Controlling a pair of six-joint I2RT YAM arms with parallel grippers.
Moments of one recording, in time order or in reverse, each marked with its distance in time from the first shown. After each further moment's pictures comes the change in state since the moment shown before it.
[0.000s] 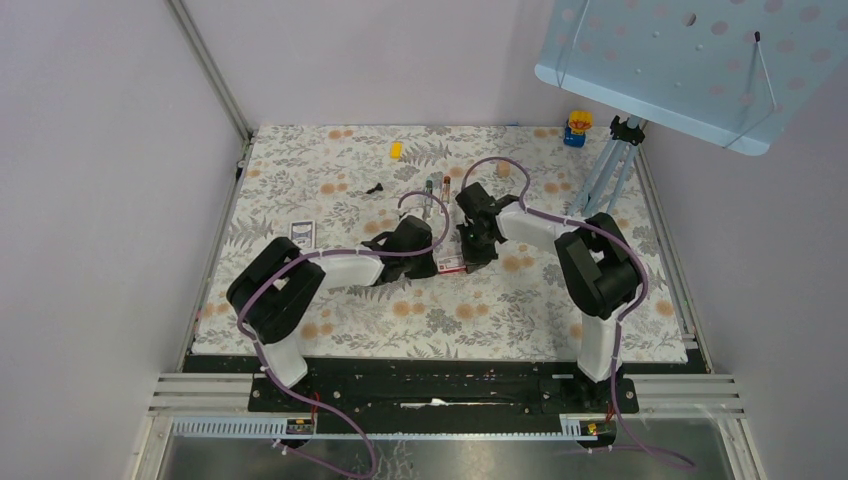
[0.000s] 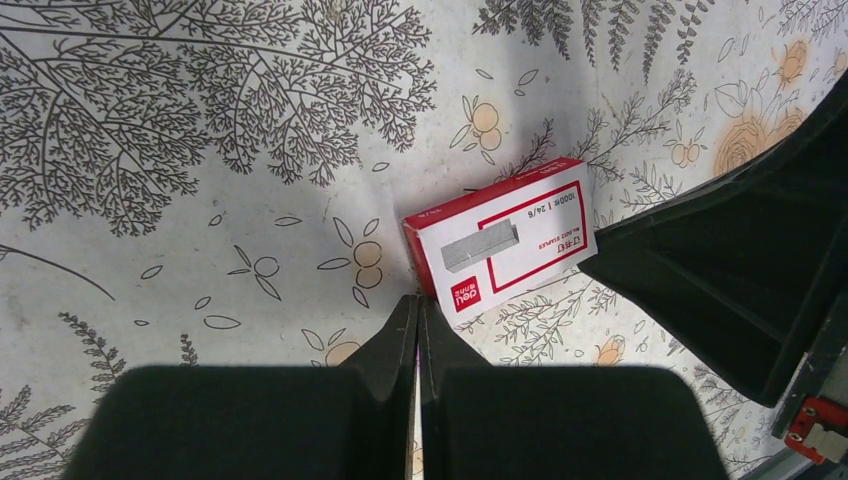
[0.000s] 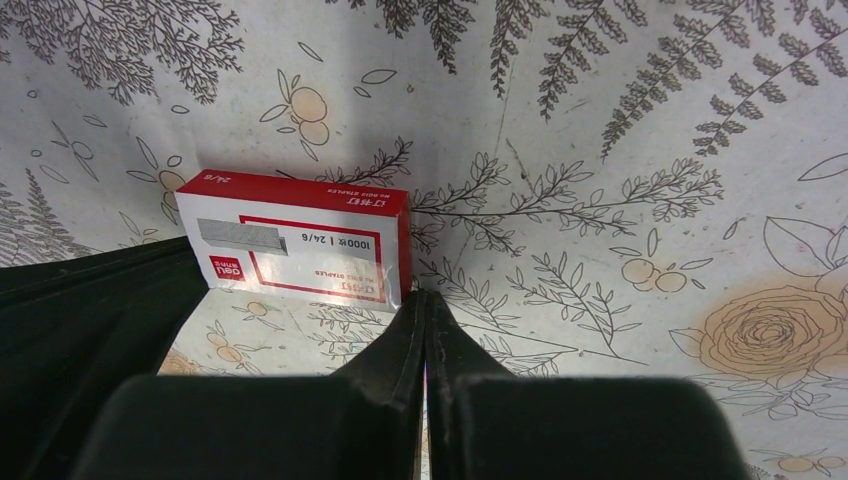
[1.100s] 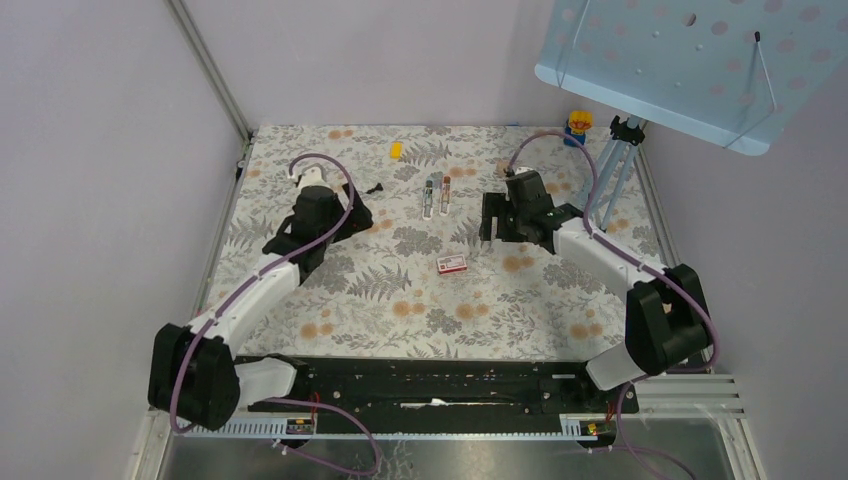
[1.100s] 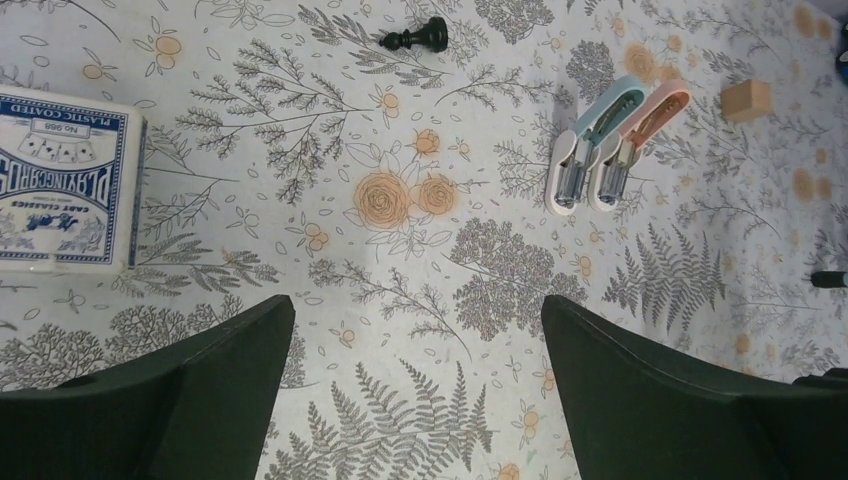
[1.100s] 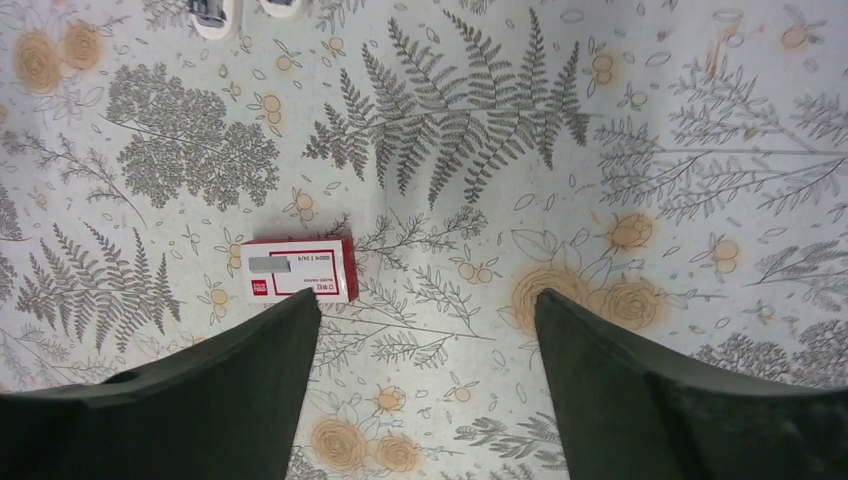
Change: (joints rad) left arm 0.407 -0.523 -0.069 -0.199 -0.157 0.175; right arm -0.138 -0.402 -0.219 0.223 0.132 -0.039
